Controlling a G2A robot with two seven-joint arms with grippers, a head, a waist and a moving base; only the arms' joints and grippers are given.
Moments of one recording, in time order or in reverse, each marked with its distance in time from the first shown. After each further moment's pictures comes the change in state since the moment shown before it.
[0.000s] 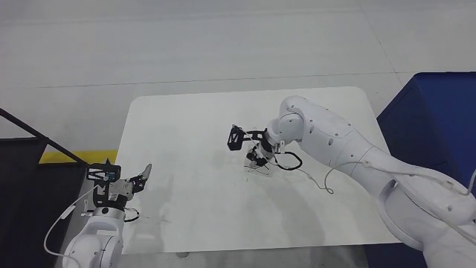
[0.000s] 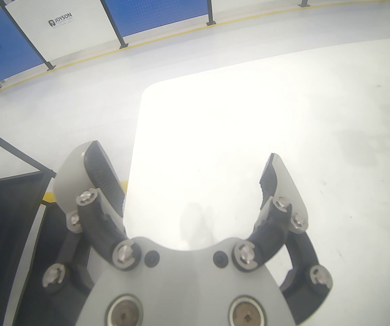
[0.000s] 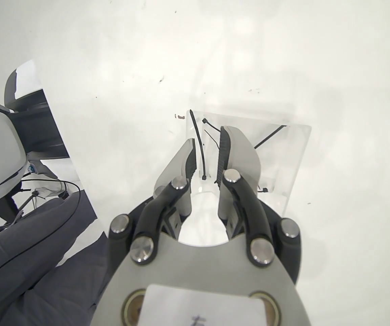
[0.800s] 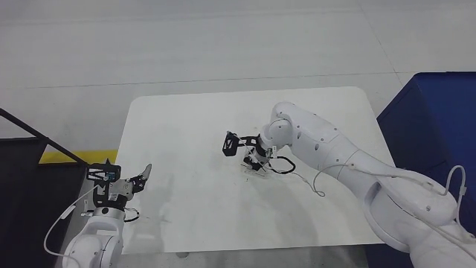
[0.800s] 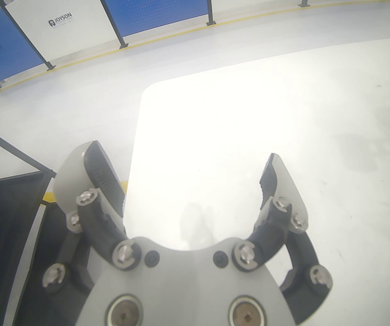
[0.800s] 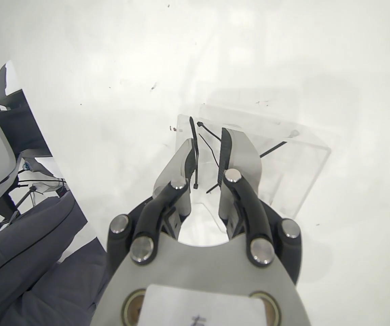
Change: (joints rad) left arm 0.000 0.000 0.000 0.000 0.000 0.000 0.000; right arm -0.028 -0.085 0.000 0.096 -0.074 -0.007 -0.007
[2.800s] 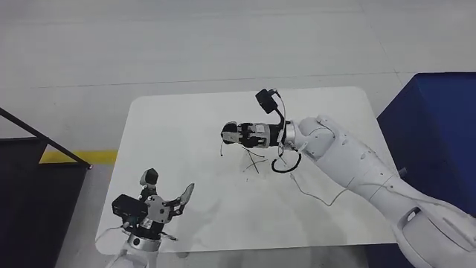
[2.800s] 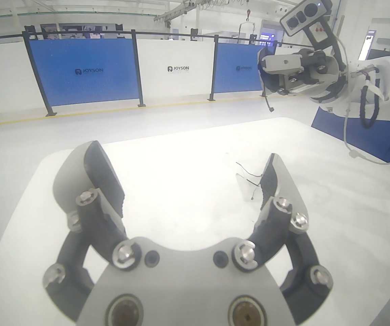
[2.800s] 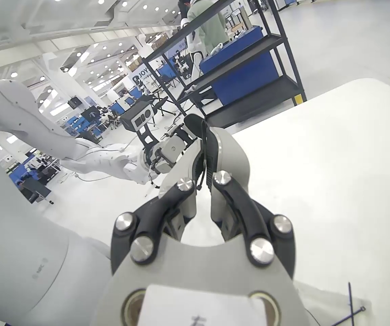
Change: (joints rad) left arm 0.119 -0.033 0.206 -0.072 -0.038 -0.124 0.489; right arm -0.230 0.241 0.287 -0.270 0.484 -0.268 -0.644
